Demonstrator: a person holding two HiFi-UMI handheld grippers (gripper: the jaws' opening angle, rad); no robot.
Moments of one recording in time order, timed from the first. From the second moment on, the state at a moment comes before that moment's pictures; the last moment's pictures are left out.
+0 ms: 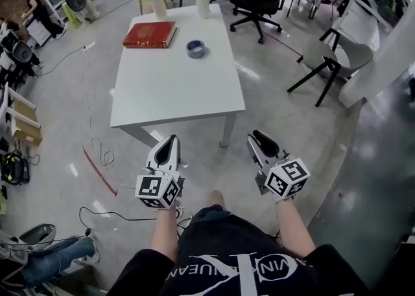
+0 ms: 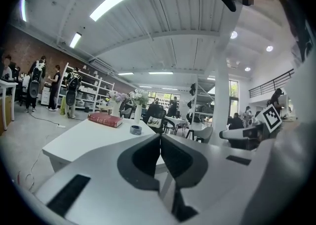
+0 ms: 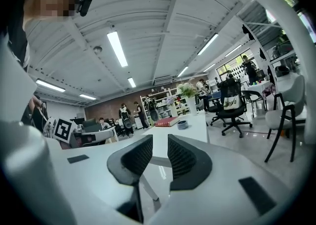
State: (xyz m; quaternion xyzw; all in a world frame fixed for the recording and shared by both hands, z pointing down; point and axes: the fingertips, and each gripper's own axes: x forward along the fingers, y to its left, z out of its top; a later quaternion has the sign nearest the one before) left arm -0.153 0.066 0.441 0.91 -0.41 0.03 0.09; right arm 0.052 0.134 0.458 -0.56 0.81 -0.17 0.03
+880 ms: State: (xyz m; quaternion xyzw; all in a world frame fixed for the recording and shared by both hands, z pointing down) left arm -0.143 -0.063 0.449 0.90 -0.42 0.03 0.09; right arm 0.060 0.000 0.459 -0.54 0.82 -0.16 0.02
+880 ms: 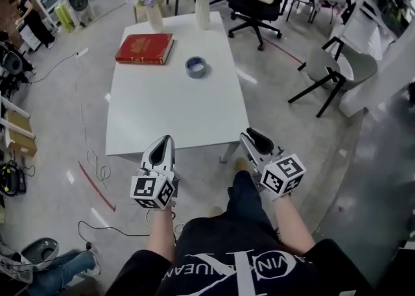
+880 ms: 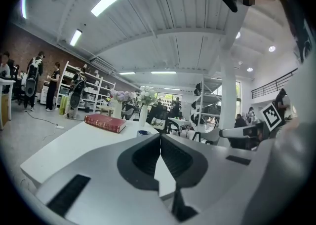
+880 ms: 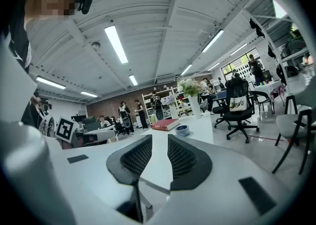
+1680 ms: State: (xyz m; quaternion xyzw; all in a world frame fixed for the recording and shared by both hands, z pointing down) left arm -0.088 -0.194 0.447 0.85 -0.52 0.03 0.11; right arm 0.113 -0.184 0.464 -0.43 0.88 -0.19 -0.02
